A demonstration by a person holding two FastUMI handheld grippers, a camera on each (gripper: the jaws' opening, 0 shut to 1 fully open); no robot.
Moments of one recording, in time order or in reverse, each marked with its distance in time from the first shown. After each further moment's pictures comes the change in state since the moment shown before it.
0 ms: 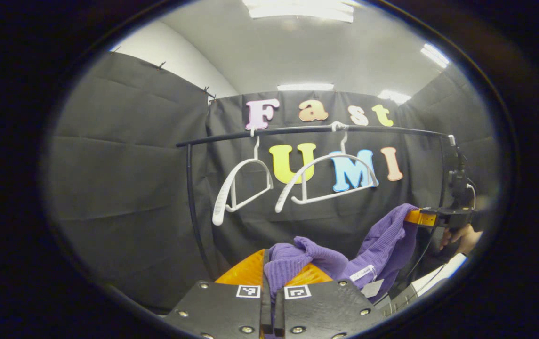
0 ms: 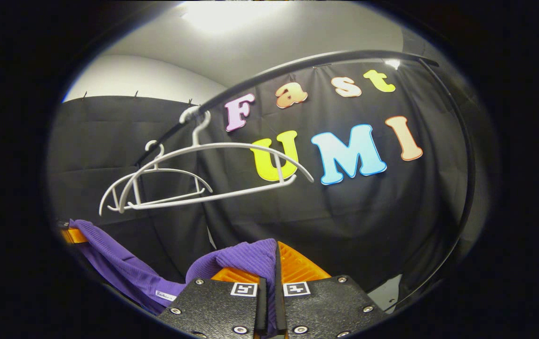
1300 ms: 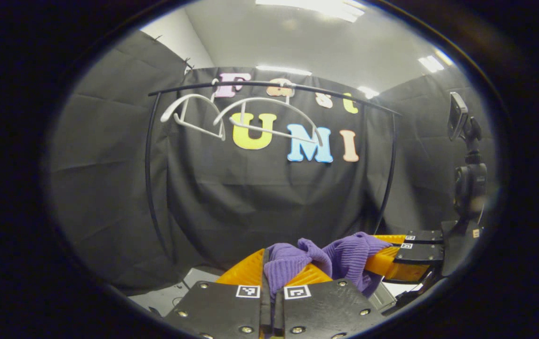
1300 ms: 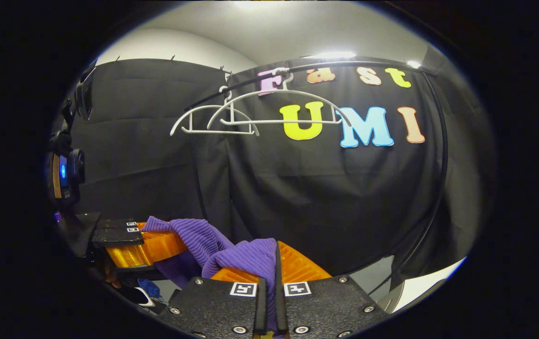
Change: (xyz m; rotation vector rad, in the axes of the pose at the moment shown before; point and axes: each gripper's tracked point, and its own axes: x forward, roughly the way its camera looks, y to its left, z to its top) left arm -0.057 -0.105 -0.153 -0.108 0.169 -0.226; right arm -0.146 0.113 -0.160 -0.109 0.245 0.008
